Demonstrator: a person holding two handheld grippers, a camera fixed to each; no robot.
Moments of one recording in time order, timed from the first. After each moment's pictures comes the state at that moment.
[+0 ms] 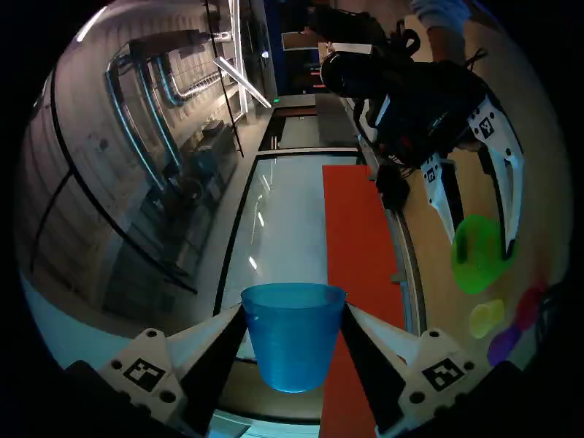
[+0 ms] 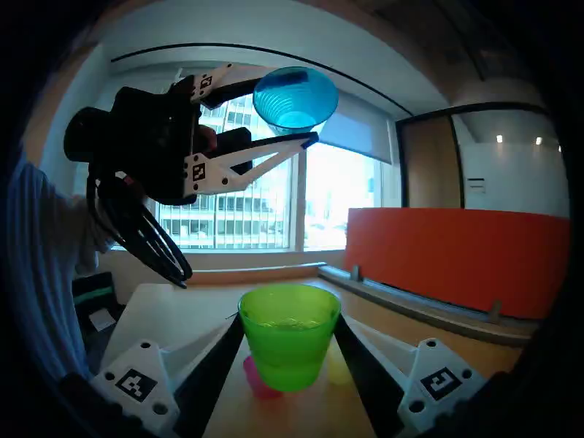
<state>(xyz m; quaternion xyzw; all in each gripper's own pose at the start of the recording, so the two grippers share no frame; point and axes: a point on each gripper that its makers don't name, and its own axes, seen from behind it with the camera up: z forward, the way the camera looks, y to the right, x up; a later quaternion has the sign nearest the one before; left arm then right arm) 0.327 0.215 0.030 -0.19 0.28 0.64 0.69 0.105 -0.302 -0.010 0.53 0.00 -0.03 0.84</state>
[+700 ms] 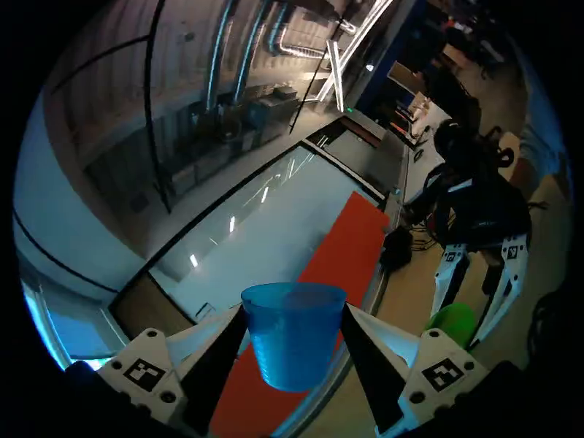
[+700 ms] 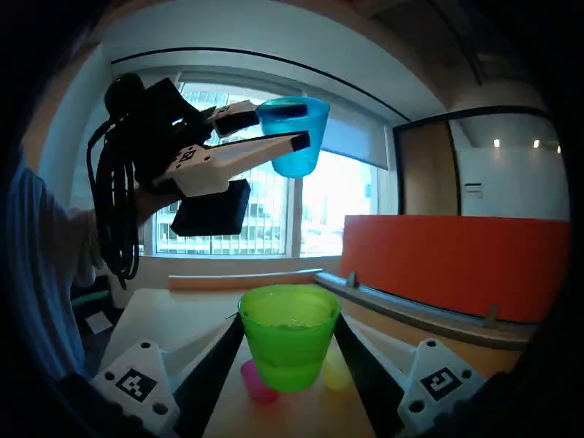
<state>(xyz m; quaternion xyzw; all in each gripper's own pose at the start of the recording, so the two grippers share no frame) 0.319 0.194 0.040 -0.26 0.19 0.38 0.87 0.117 -0.297 -0.009 0.53 0.01 -0.02 0.85</state>
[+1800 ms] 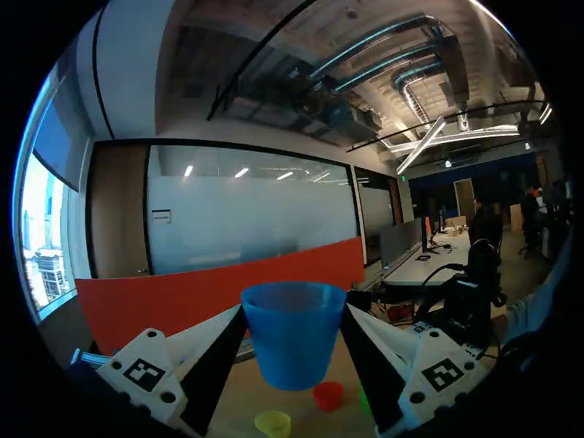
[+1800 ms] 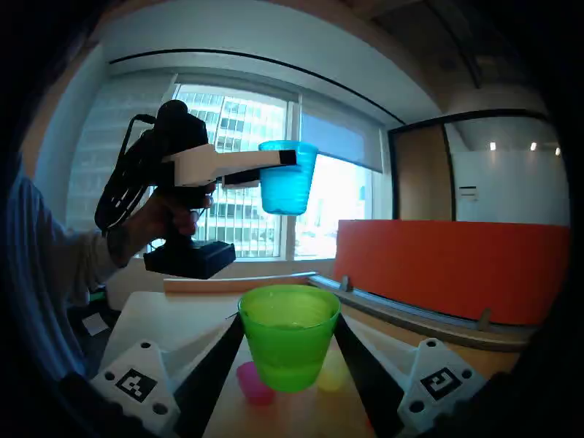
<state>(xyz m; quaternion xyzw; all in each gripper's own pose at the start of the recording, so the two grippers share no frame) 0.290 0.171 0.063 -0.32 0.07 0.03 0.94 0.129 -0.289 -0.012 0.52 0.01 -0.02 0.86</state>
